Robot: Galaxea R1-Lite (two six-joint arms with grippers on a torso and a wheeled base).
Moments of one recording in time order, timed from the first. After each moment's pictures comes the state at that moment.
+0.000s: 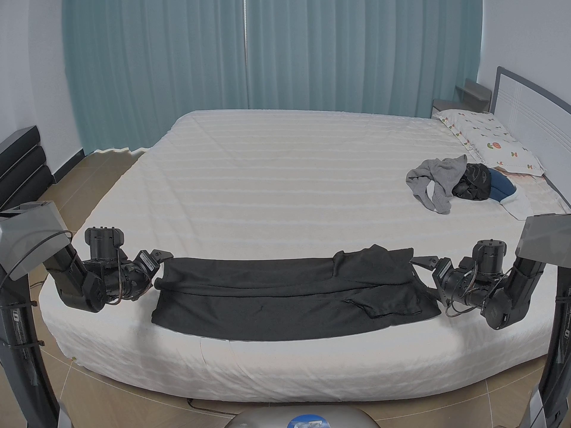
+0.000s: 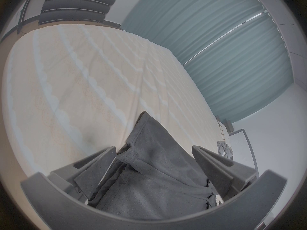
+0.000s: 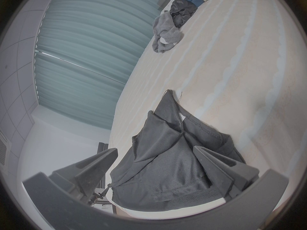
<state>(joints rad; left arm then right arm) 0.05 2.25 -0.81 -0.84 -0.24 -0.81 0.04 2.29 -0.62 -1.24 0.36 0.96</state>
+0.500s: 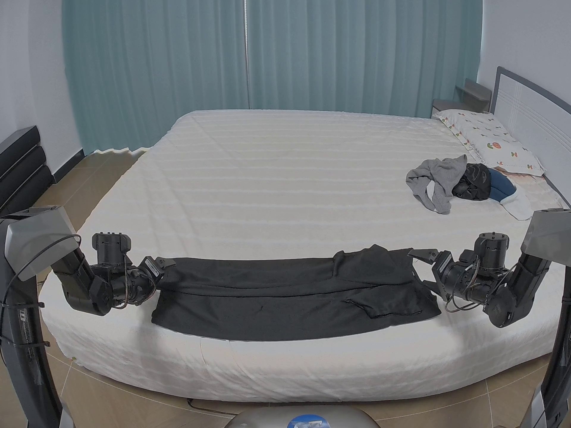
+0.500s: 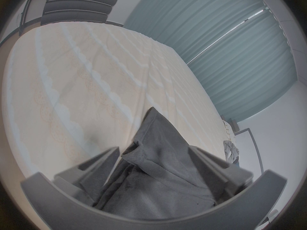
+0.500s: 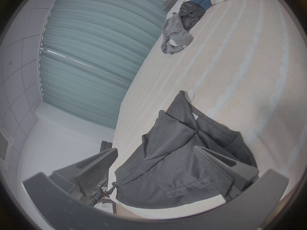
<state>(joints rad) 0.03 2.30 -0.82 -0.84 -0.20 -0.80 0.08 2.23 -0.60 -1.22 0.34 0.96</state>
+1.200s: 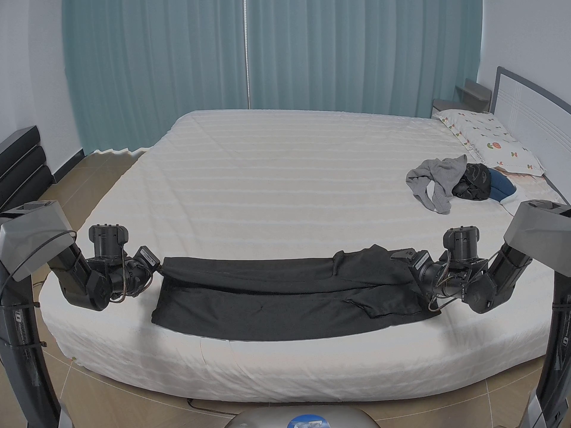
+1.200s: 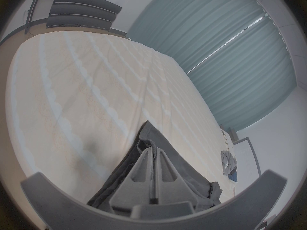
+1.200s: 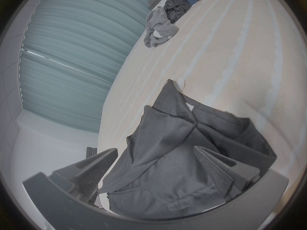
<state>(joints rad) 0.03 2.25 -0.84 -0.85 -0.13 -0.86 0.18 2.28 -0.85 -0.88 0.14 1.04</state>
